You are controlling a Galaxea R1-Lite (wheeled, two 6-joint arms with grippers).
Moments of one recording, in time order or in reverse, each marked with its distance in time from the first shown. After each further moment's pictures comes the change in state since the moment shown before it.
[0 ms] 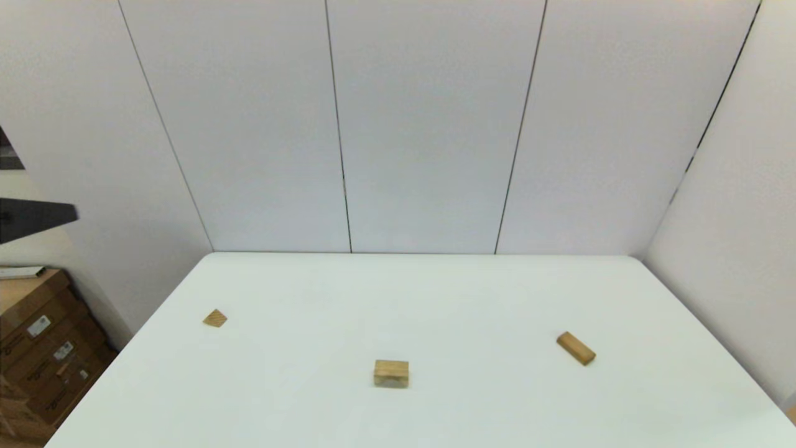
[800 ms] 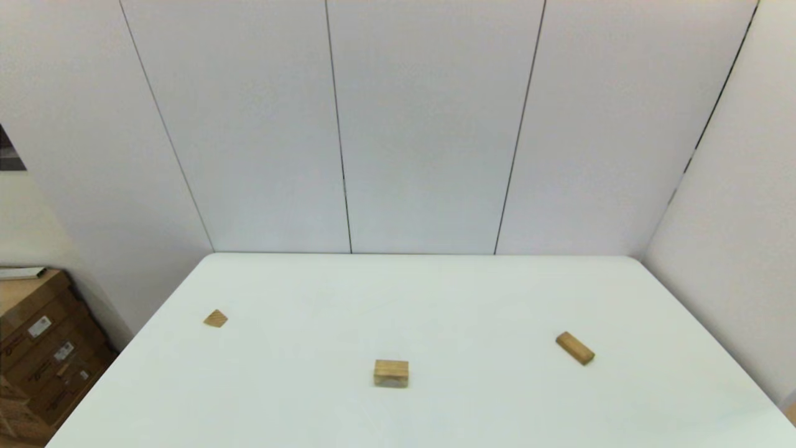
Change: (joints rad) left arm 0.481 -0.690 0.489 -0.096 -0.317 0.310; right arm 0.000 0.000 0.000 0.000 0.000 0.000
